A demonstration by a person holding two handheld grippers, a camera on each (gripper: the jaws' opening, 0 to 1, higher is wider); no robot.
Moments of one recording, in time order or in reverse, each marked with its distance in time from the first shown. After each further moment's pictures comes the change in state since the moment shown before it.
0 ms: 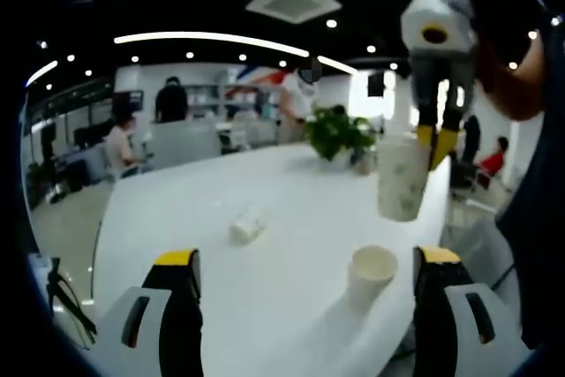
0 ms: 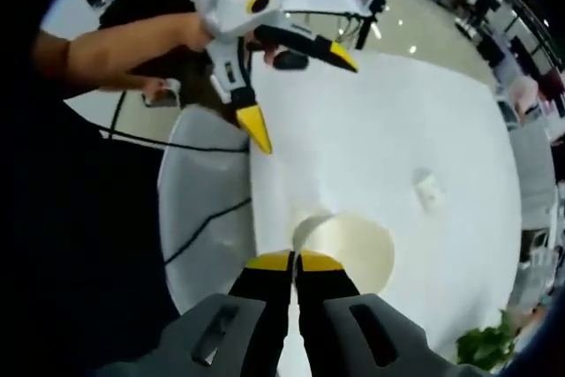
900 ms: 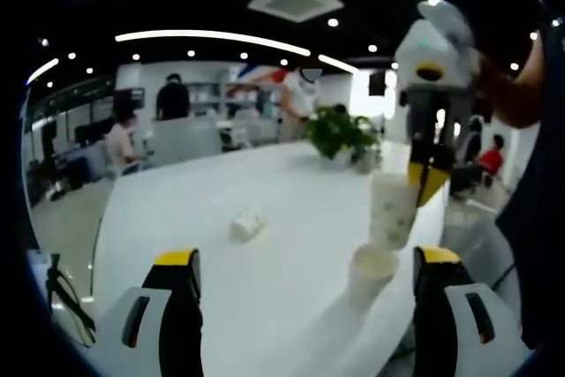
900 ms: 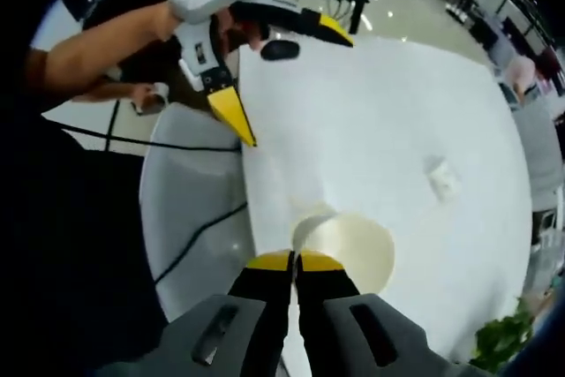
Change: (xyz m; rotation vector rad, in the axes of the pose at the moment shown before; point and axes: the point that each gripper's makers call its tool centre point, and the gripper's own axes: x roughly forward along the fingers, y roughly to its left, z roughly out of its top) left arm -0.002 0.004 -0.004 -0.011 0.008 0.007; right arm 0.043 -0.001 0.000 0.075 0.000 0.018
